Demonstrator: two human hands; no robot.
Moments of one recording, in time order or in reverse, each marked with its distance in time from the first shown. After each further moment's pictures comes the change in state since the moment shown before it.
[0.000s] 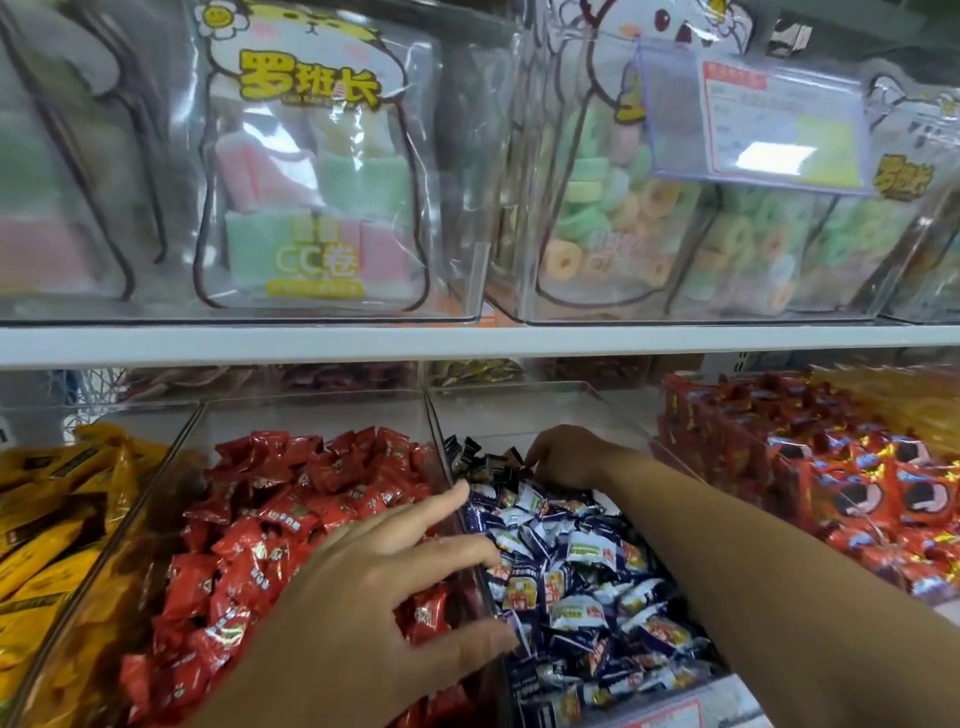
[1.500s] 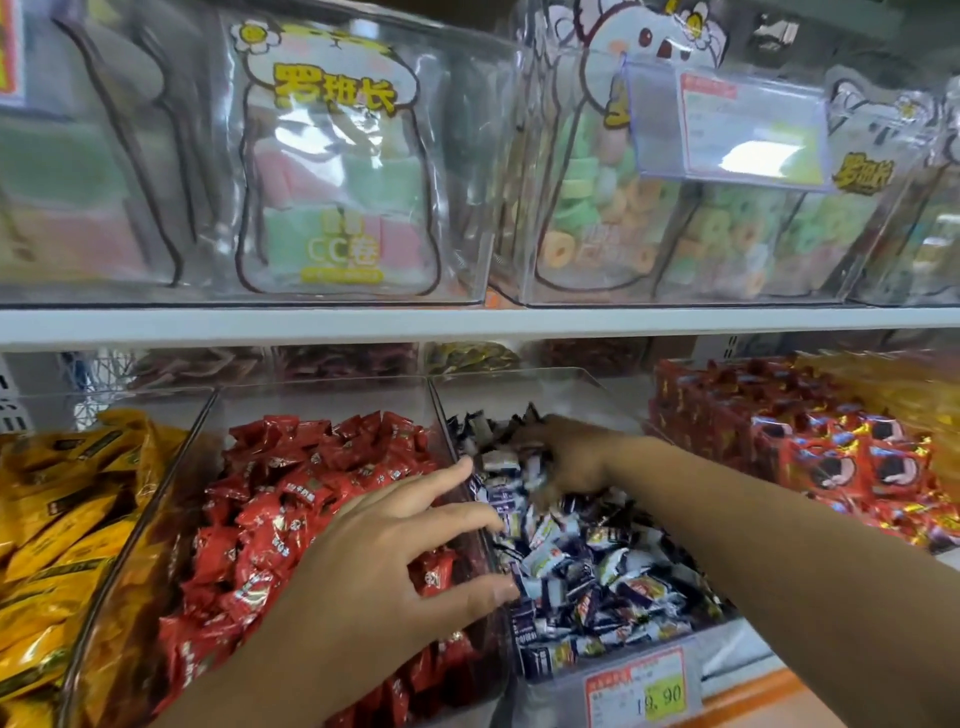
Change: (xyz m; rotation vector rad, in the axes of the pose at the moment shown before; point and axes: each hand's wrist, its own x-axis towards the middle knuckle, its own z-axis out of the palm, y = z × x) left_hand -0.005 -0.005 0.002 -0.057 0.067 0.028; right_hand -0.050 -0.019 -0.013 -0.001 -0.082 -0.047
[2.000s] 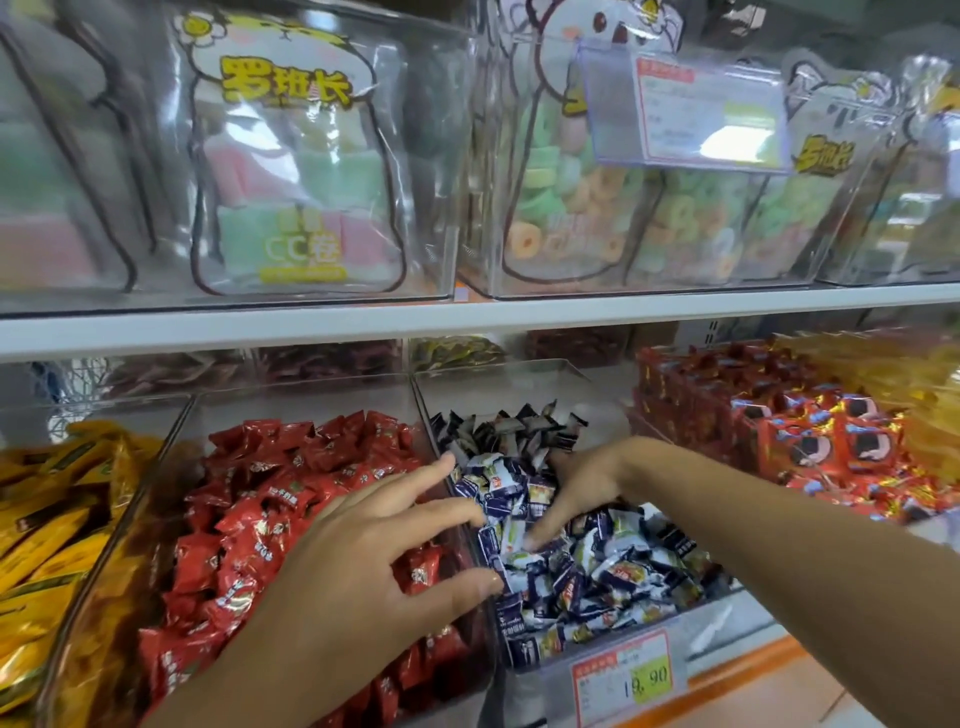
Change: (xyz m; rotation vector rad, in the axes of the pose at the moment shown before) left_hand 0.000 0.003 0.001 0.030 -0.001 -0.008; right_hand -0.028 0.005 0.009 0.186 -0.374 0.307
